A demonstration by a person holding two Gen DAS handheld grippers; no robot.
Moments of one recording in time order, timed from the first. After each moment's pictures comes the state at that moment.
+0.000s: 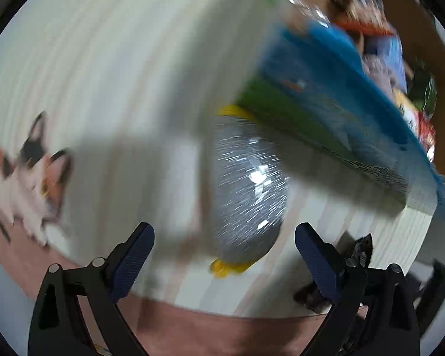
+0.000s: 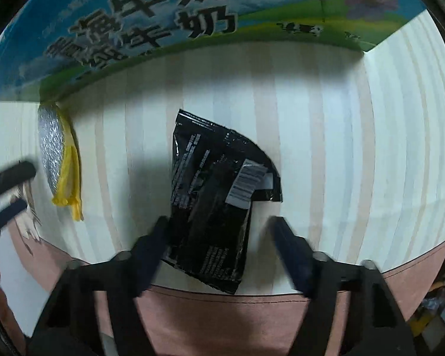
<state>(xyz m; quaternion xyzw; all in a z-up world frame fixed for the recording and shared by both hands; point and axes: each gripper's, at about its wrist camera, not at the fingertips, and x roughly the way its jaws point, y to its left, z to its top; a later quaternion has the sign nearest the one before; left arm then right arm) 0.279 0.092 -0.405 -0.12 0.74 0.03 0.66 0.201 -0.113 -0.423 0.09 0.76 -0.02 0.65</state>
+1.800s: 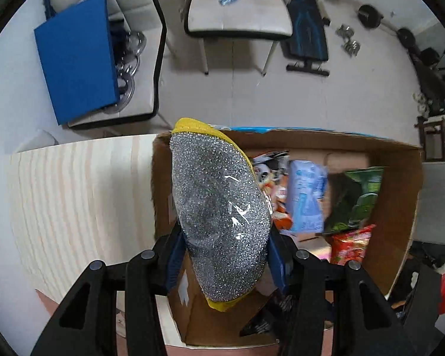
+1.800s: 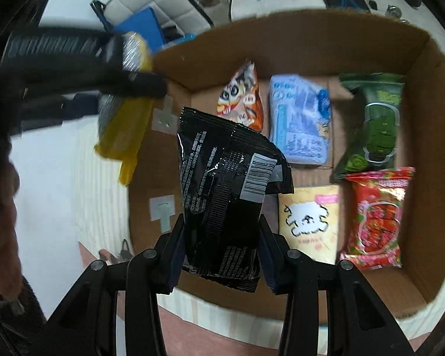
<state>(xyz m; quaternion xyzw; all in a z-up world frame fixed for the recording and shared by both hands) 0.534 0.015 -0.293 0.04 0.73 -0.06 0.68 0.414 -0.085 -0.327 0.19 0.69 0.12 0.69</state>
